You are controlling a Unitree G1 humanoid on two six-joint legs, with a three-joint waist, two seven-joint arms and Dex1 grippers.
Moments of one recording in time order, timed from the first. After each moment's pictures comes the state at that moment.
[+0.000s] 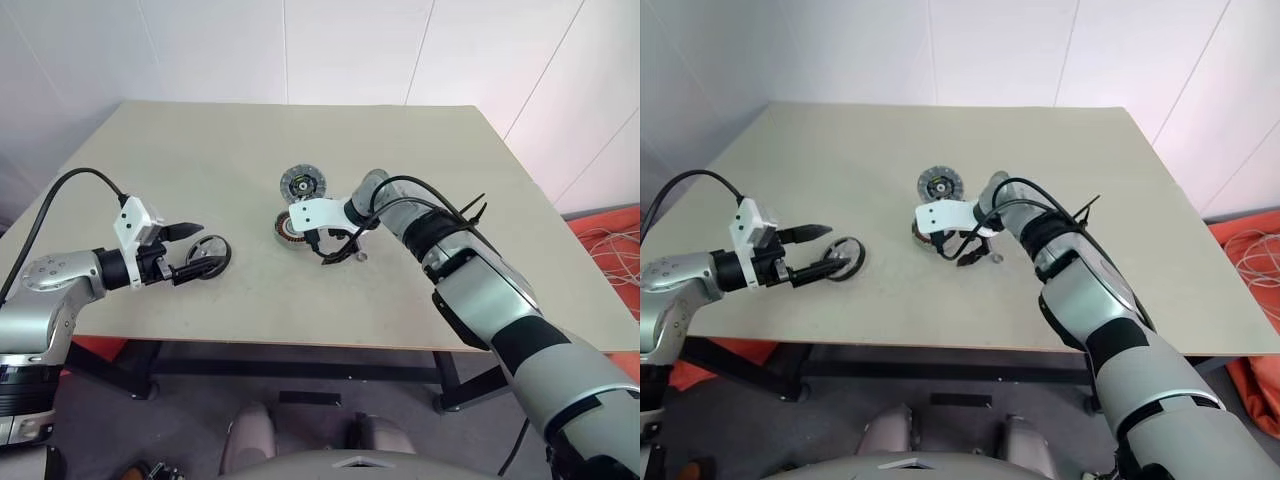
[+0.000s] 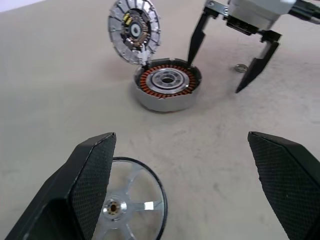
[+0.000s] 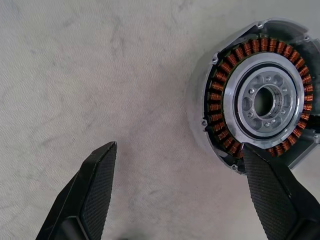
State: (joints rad) left arm -0.19 0.78 0.22 -0.09 -0.48 0.46 -1.06; right arm -1.25 -0.20 0.61 1.14 -0.39 -0.15 1.18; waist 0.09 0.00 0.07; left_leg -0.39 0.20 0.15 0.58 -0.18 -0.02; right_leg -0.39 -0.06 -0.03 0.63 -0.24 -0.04
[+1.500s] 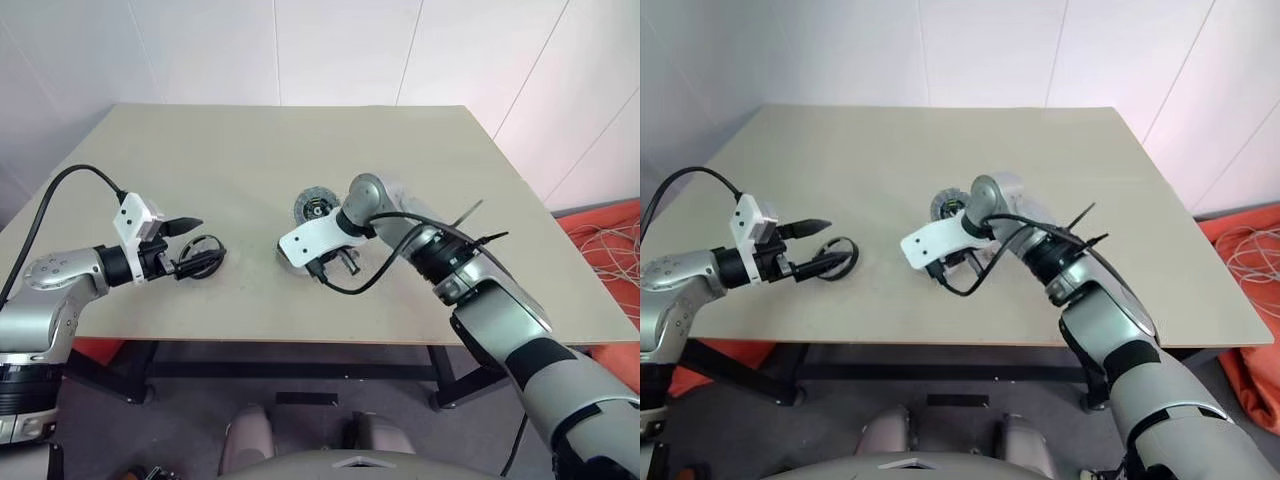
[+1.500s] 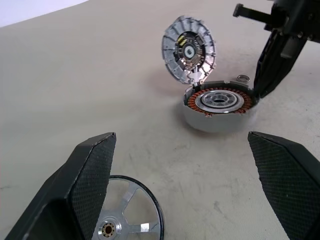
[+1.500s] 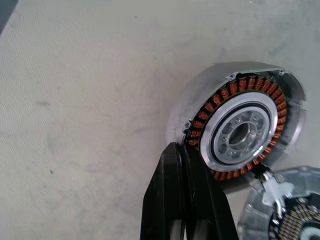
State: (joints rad) left arm -0.21 0.77 0.21 -0.07 -0.48 0.44 -1.01; right arm -1.02 -0.30 0.62 0.46 -0.49 0.04 1.48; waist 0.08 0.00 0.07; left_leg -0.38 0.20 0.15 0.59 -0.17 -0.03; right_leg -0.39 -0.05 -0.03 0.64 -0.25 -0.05
